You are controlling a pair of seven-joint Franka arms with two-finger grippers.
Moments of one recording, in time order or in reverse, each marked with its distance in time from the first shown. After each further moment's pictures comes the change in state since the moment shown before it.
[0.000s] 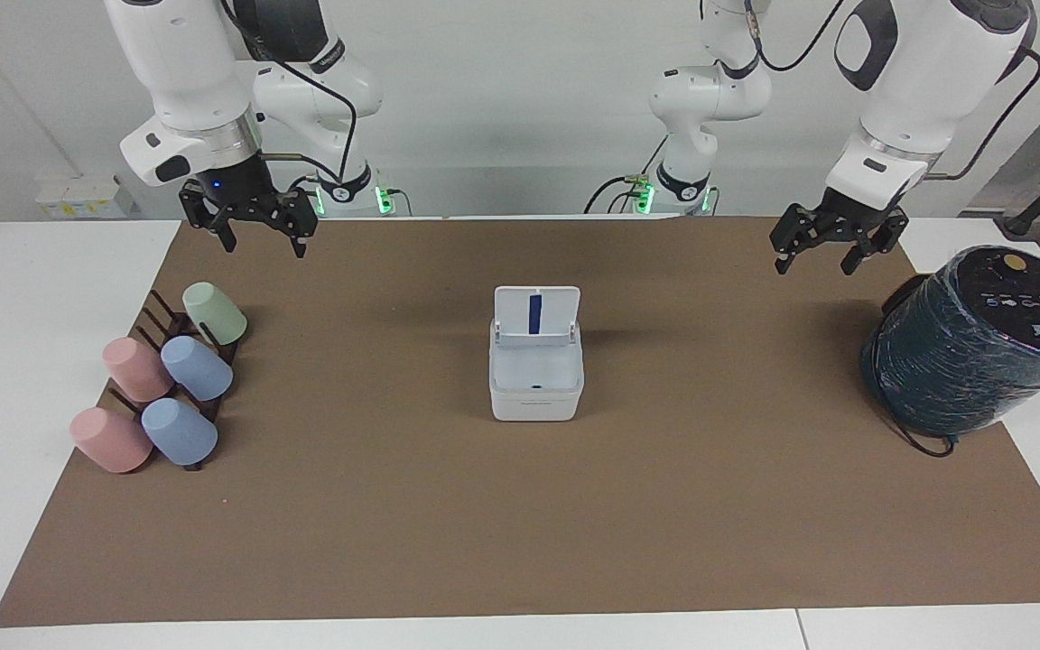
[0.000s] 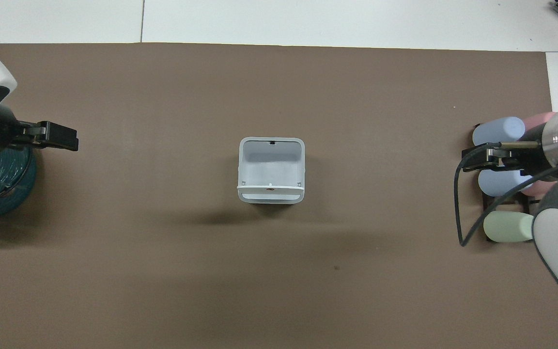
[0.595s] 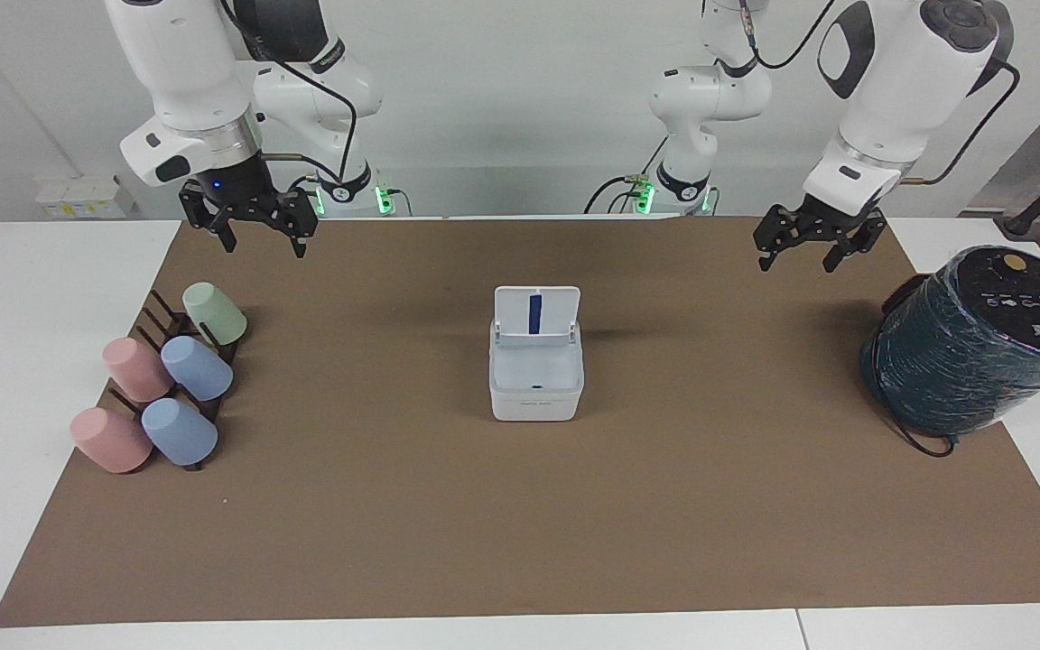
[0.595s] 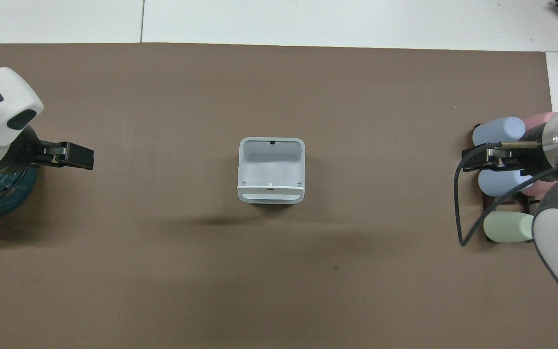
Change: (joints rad) left arm -0.032 -0.053 -0.017 -0.113 0.000 0.000 -0.004; right arm 0.000 0.000 0.000 0.000 0.000 0.000 0.000
